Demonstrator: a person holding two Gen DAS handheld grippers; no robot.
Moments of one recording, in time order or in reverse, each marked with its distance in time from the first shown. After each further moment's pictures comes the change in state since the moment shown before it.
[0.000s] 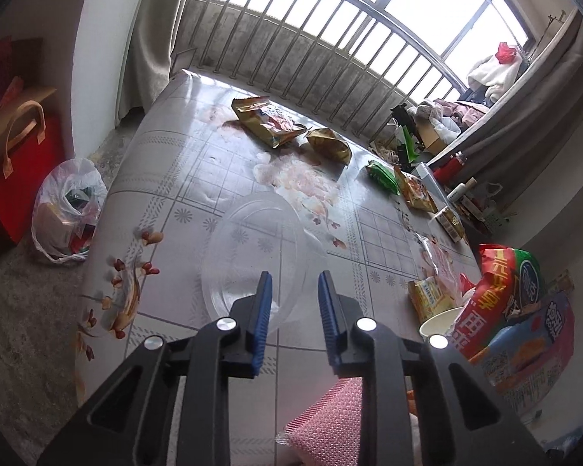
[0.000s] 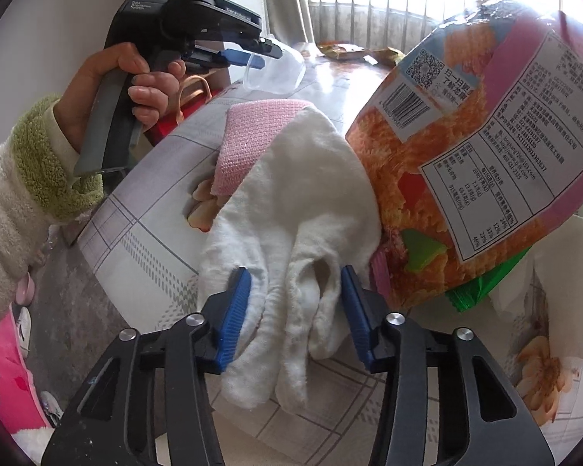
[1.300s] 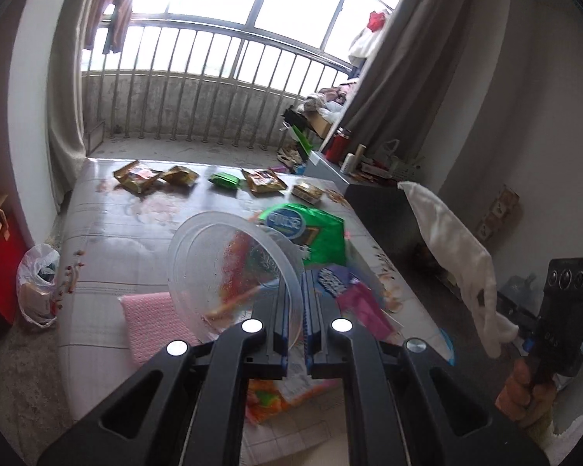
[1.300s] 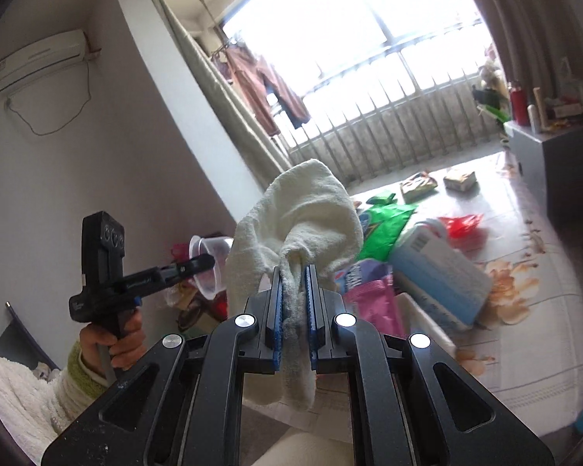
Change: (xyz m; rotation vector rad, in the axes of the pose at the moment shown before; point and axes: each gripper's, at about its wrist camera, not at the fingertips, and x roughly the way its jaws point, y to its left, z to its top) left arm -0.158 -0.190 -0.110 0.382 -0.065 -0.193; right arm -0.195 -0.122 -0.030 0.427 -0.573 0.201
